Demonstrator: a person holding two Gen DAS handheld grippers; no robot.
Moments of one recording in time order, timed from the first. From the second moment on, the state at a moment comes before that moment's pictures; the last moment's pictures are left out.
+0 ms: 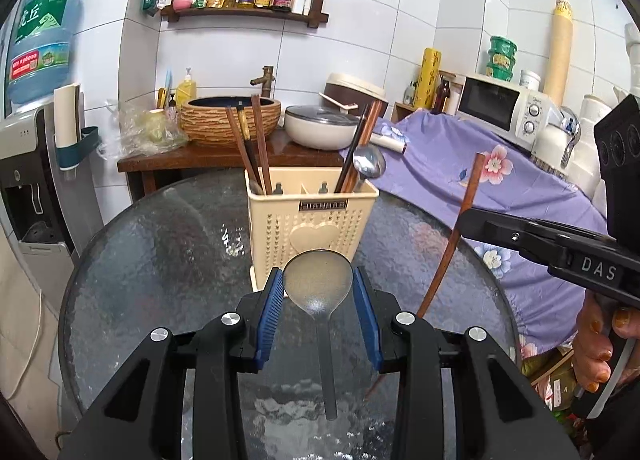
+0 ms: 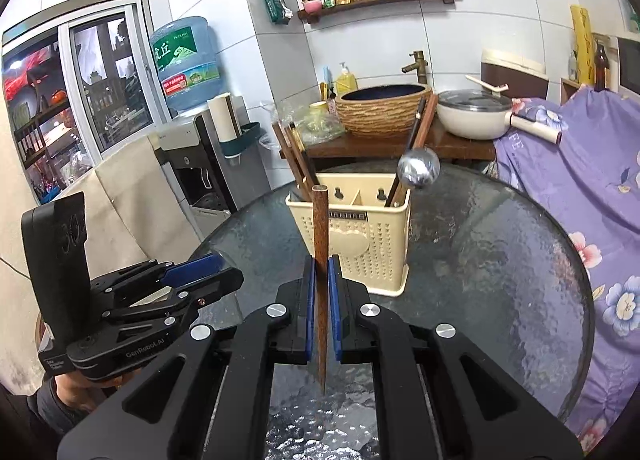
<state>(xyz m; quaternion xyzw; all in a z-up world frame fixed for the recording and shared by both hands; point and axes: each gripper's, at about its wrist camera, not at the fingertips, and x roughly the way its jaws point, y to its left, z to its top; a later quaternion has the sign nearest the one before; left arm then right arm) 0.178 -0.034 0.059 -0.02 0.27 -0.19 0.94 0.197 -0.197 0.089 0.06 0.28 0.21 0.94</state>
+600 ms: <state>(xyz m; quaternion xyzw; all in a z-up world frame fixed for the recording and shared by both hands) 0.229 -0.037 0.164 -0.06 0.18 -0.18 0.97 0.241 -0.199 0.212 0.05 0.20 0.19 0.96</state>
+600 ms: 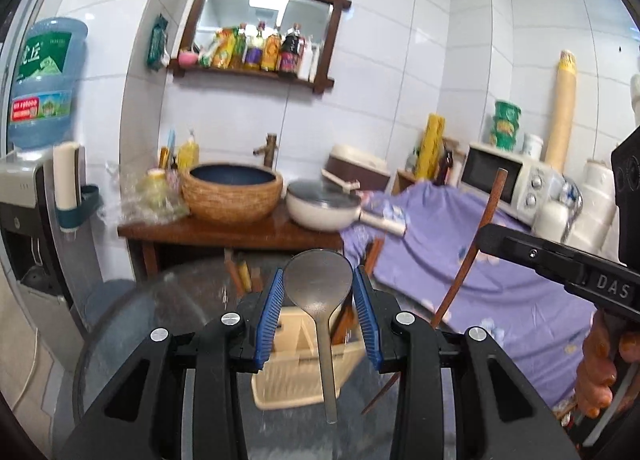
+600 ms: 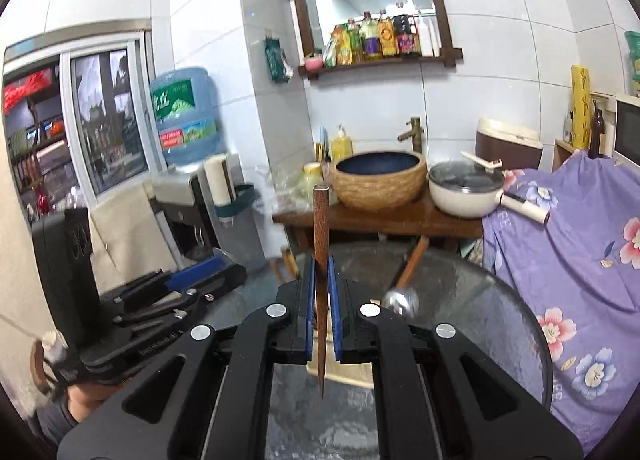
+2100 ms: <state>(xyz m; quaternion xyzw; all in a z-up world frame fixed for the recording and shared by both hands) 0.286 -0.069 0.048 0.01 0.18 -0.13 0.97 0.320 -0.185 0.097 0.02 0.22 0.12 0.97</state>
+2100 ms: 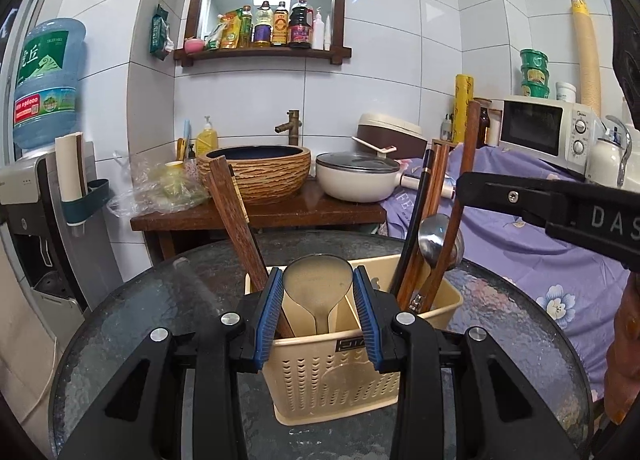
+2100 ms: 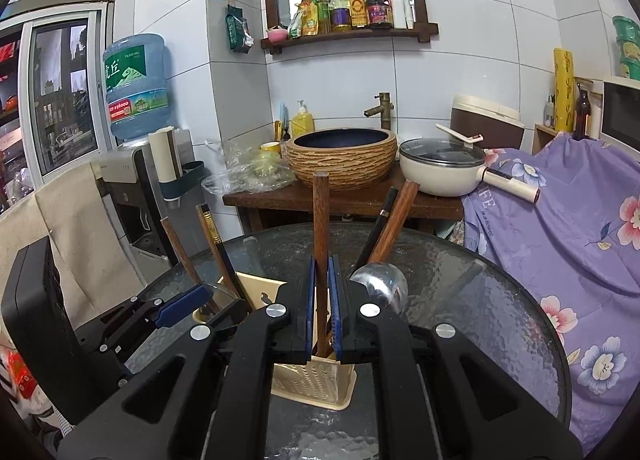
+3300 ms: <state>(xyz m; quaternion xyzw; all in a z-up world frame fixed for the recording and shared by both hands) 0.070 0.019 -0.003 -0.03 0.18 -0.09 0.98 0.061 -0.206 0.004 0.00 0.11 0.08 0.99</state>
